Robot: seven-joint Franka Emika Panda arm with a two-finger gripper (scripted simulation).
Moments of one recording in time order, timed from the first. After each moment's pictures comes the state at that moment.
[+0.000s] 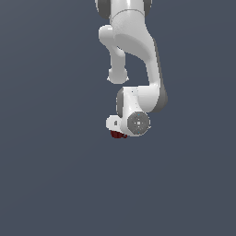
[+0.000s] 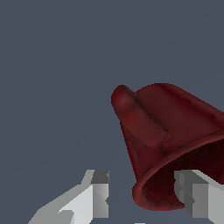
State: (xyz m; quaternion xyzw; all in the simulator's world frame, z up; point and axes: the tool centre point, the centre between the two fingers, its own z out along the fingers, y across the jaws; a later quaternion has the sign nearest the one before) arm -0.064 0.037 0.080 0.96 -0.04 -0.29 0.06
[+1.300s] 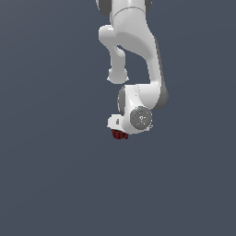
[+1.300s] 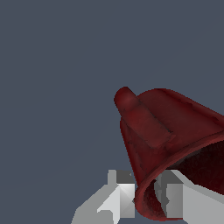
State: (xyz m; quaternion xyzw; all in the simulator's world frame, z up) arm -0.060 0.045 0.077 0.97 -0.04 -0.25 0.05
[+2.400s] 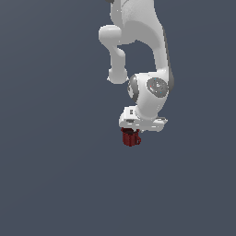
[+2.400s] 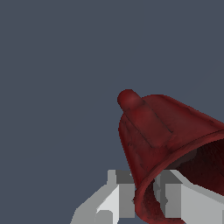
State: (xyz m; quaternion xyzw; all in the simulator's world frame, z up) arm -0.023 0.100 0.097 1.00 -0.04 -0.04 0.04
